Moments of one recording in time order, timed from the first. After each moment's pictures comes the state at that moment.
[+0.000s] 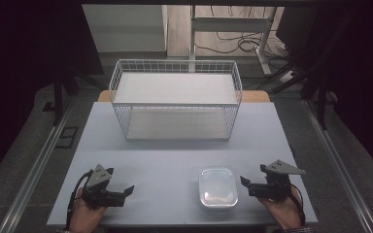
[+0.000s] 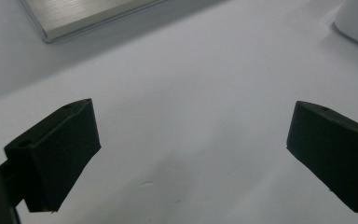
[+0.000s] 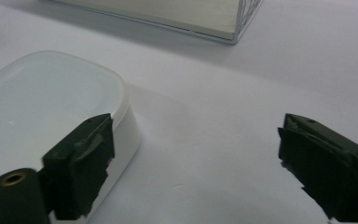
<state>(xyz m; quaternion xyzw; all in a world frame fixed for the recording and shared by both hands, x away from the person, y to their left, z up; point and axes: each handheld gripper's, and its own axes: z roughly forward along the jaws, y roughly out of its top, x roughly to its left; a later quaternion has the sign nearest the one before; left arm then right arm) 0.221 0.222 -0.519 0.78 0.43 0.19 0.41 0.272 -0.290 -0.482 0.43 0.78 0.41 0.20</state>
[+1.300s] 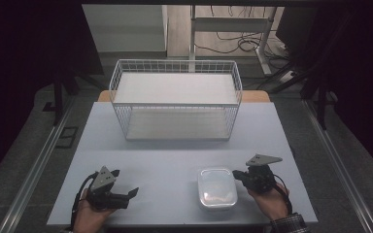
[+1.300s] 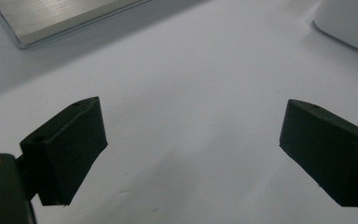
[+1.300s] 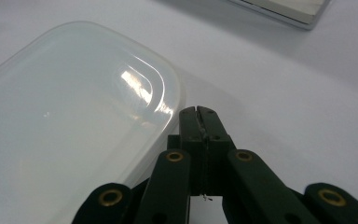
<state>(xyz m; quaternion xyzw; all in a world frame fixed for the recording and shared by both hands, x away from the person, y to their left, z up) 0.218 0.212 -0.521 0.79 0.41 0.18 0.42 0.295 -0.250 -0.482 0.38 0.85 0.36 0.12</state>
